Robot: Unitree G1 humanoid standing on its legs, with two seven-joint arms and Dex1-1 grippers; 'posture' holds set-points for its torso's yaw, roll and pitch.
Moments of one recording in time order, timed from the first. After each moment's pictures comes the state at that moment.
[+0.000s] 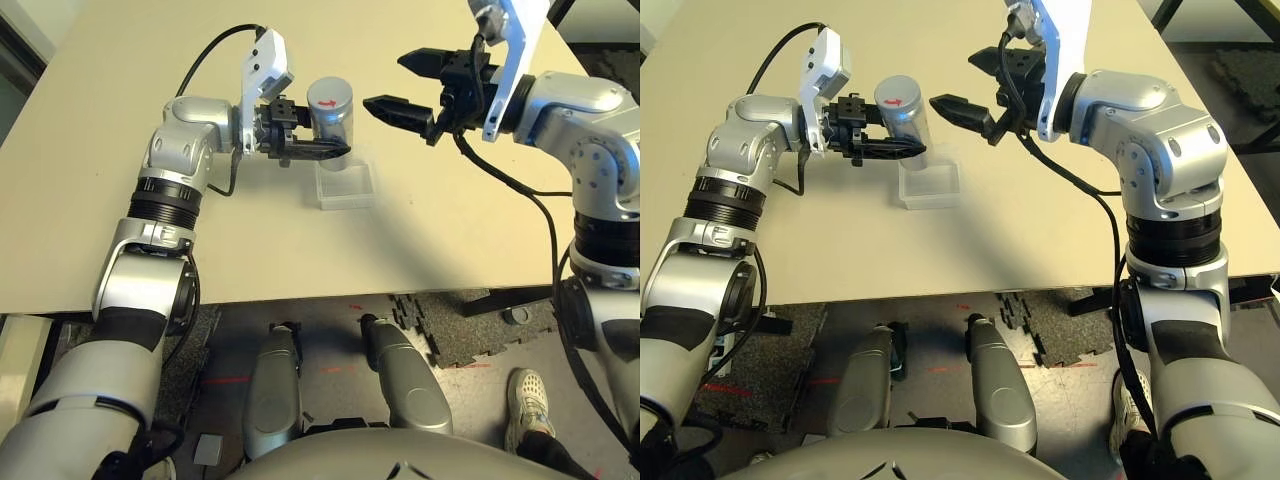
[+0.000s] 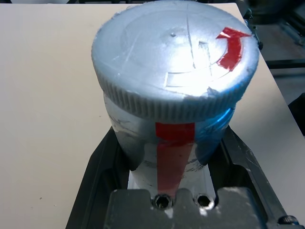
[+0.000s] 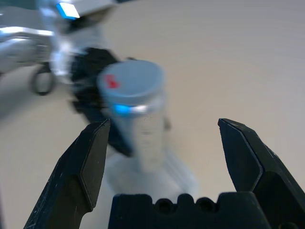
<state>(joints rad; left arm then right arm) -1.04 0.45 -0.13 0.60 -0.24 0.26 -1.33 -0.88 -0.54 0.01 -0.28 0.55 0.99 0.72</state>
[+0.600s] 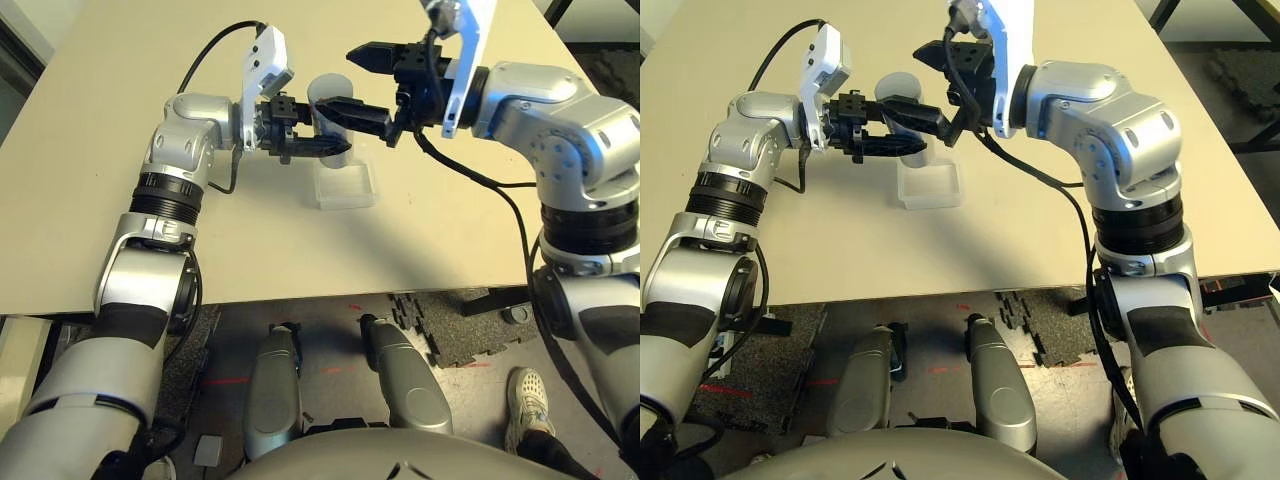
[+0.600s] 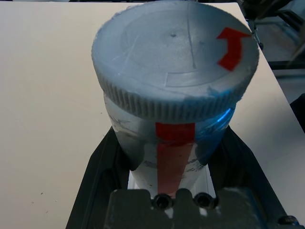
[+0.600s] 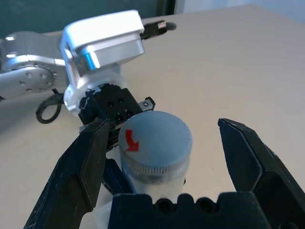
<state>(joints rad) -1.05 0.44 -0.13 0.64 -0.24 0.23 -1.34 -1.01 -0.40 0.15 -0.09 0.42 0.82 0.70</state>
